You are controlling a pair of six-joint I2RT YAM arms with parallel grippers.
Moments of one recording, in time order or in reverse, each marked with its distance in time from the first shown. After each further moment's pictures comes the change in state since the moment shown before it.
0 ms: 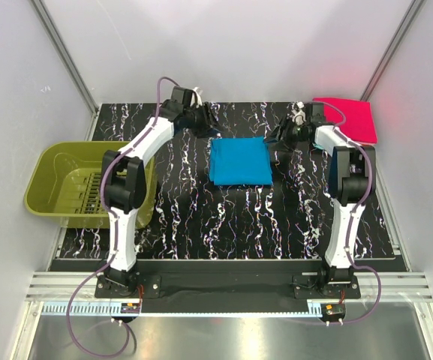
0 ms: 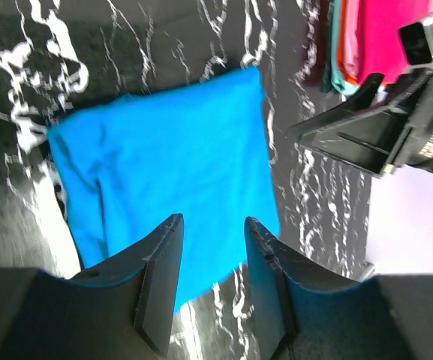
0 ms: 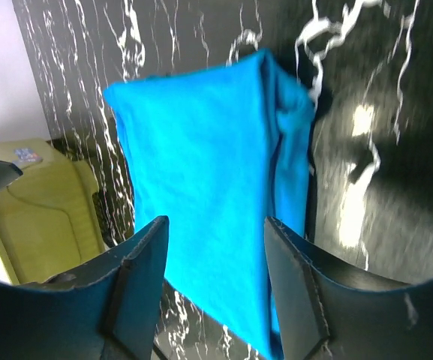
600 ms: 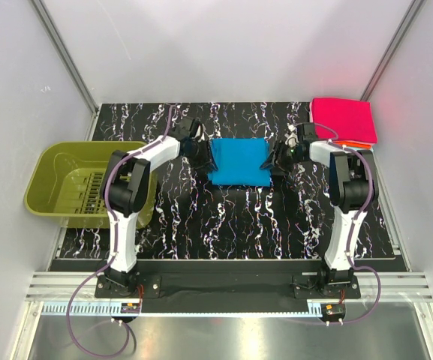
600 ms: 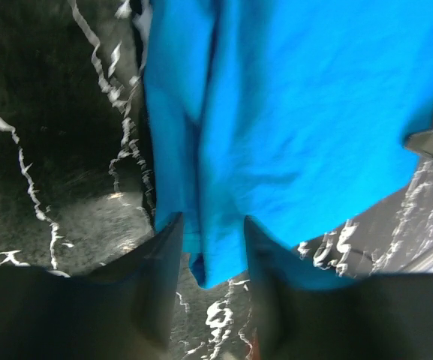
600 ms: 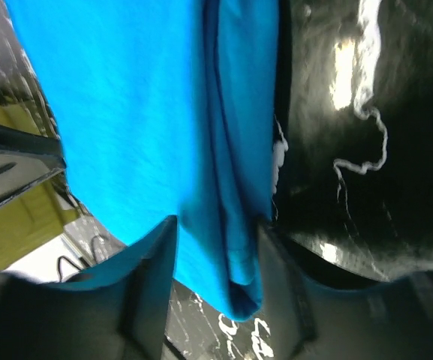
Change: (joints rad) left arm -0.048 -0.068 -0.347 -0.029 -0.083 0.055; right arm 0.052 -0.122 -0.310 0.003 0.039 -0.053
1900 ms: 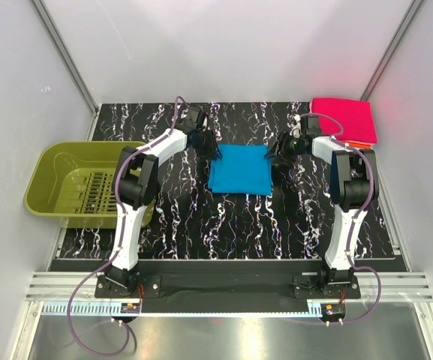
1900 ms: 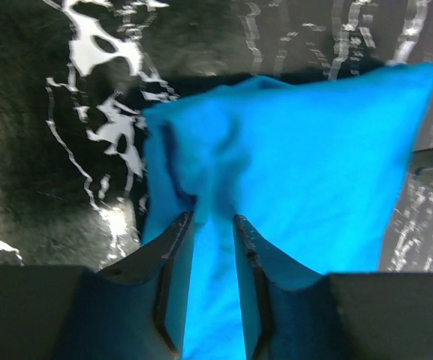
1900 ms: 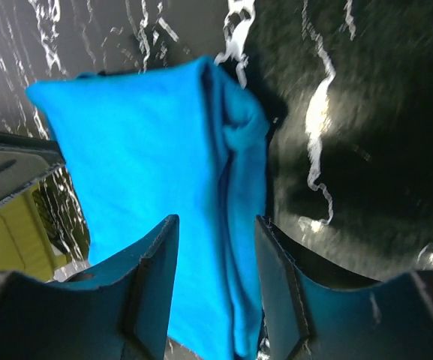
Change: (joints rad) left arm -0.011 0.146 0.215 0.012 -0.077 -0.017; right arm -0.018 -0.005 0.043 0.076 0.101 0.016
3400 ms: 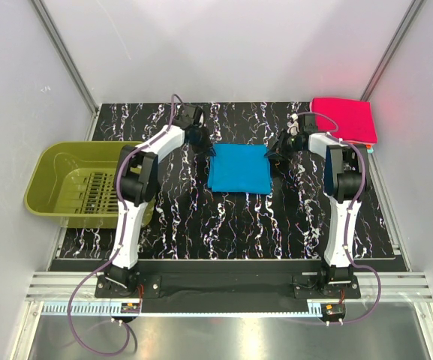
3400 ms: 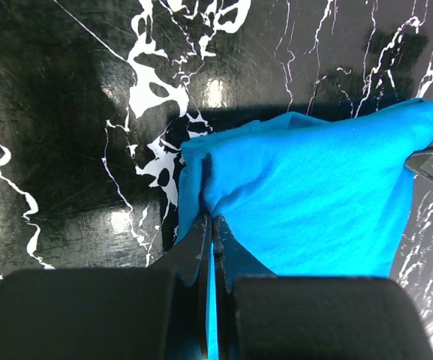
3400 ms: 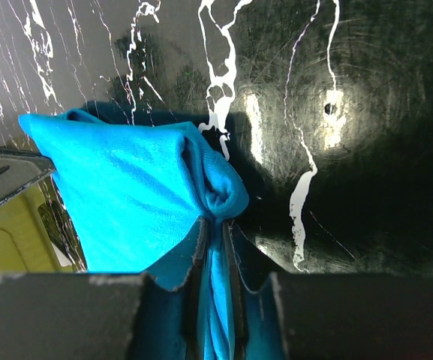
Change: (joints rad) left arm 0.036 0.071 0.105 -0.064 -0.014 -0.002; right arm -0.011 0.168 0.163 -0.014 -0.046 0.008
